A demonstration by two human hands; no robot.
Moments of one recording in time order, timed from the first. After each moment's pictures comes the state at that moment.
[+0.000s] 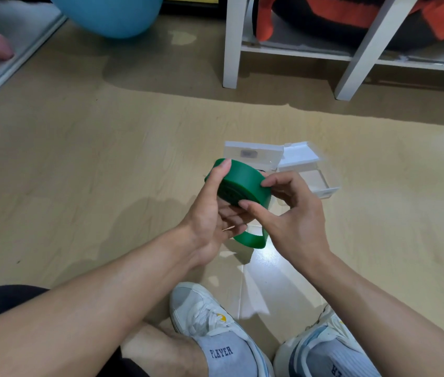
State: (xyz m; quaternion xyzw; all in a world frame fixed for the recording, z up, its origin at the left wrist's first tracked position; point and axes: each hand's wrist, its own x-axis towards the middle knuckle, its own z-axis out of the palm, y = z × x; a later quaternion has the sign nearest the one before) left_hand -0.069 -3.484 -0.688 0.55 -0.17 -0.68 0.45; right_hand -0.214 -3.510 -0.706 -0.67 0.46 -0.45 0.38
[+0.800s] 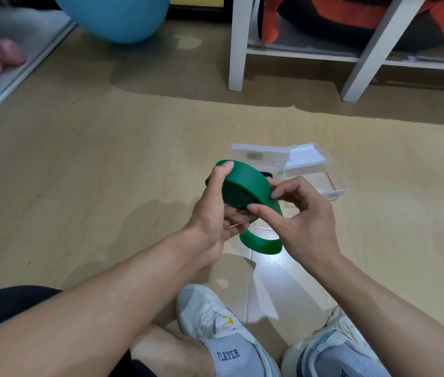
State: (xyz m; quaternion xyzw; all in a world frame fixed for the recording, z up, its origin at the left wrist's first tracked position) left_hand -0.068 -3.486 -0.684 0.59 -0.16 -0.64 0.47; right_hand -0.216 -3.511 -0.706 -0.65 0.47 -0.44 0.40
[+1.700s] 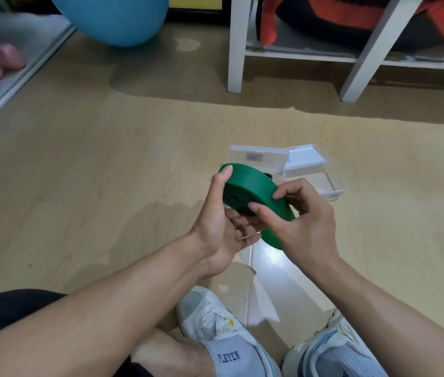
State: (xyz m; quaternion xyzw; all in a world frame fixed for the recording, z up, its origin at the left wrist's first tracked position) left_hand -0.071 -3.479 -0.690 0.56 -0.14 -0.69 0.43; right_hand -0.216 -3.506 -0.706 -0.64 0.47 -0.47 0.39
